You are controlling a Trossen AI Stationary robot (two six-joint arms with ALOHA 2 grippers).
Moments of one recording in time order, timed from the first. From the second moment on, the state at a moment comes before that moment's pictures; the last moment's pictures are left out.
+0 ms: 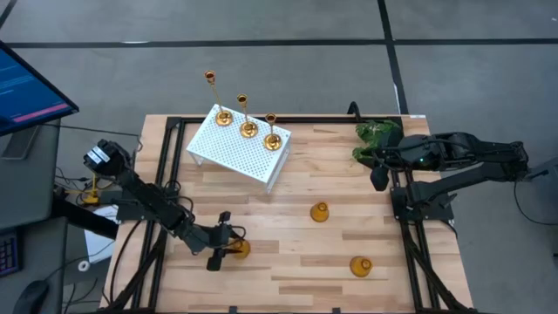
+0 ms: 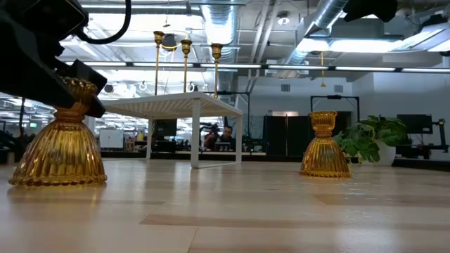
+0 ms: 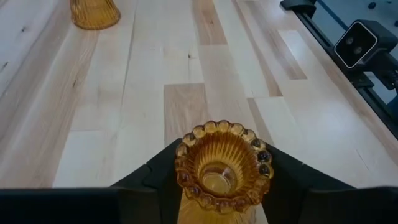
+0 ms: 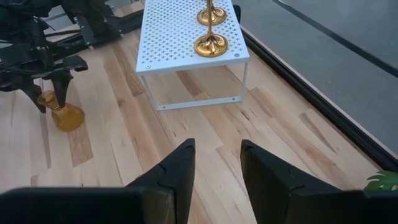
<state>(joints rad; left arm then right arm) -0.70 1.24 0.38 0.46 -0.44 -0.30 0.11 0.82 1.13 -0.98 0.43 0.43</state>
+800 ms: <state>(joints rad) -0.70 0.86 0.38 0.33 -0.75 -0.30 0.11 0.82 1.13 -0.99 0.43 0.42</state>
